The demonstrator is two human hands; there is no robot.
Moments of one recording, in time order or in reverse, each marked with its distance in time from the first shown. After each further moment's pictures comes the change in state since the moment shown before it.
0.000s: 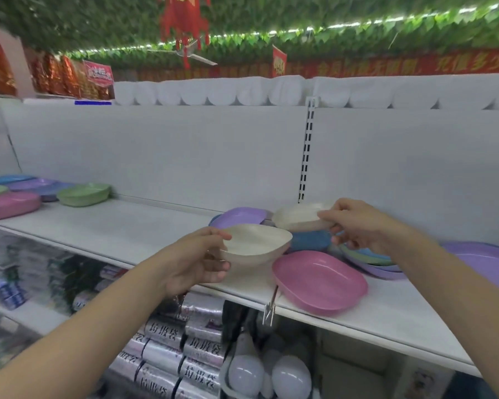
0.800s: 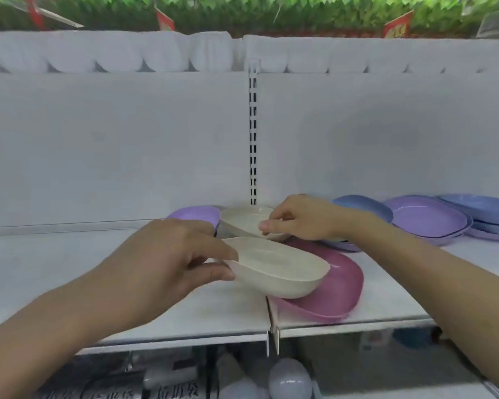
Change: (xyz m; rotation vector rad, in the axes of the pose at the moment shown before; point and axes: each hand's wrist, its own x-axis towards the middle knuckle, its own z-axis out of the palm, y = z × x) left_hand 0.037 0.045 -0.020 1.255 -0.420 1.064; right_hand 0.032 0.004 0.033 -0.736 -0.101 -0.241
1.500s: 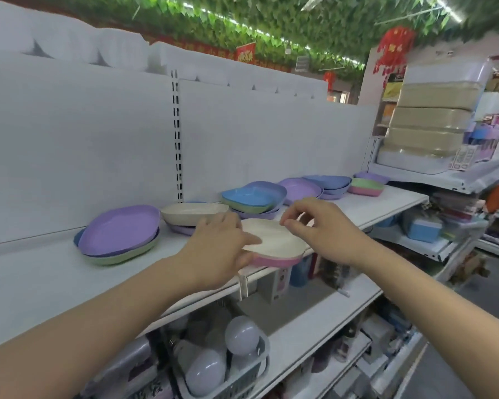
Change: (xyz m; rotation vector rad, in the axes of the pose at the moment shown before) left_hand 0.043 0.014 0.079 -0.002 -0.163 0.308; right_hand -0.178 -0.105 0.033 0.078 0.640 0.514
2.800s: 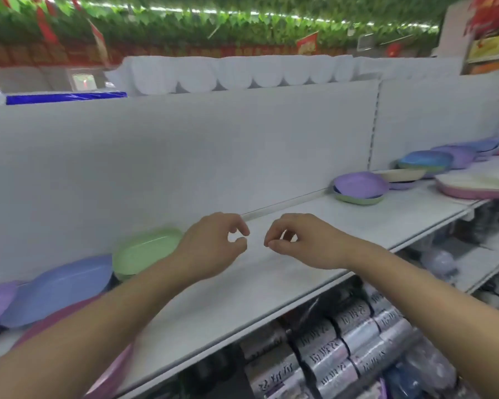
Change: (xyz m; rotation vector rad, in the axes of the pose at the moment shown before) left_hand -0.461 -0.319 -0.181 -0.246 0.084 -0.375; right_hand -0.051 -0.477 0.328 0.099 -0.330 -0.144
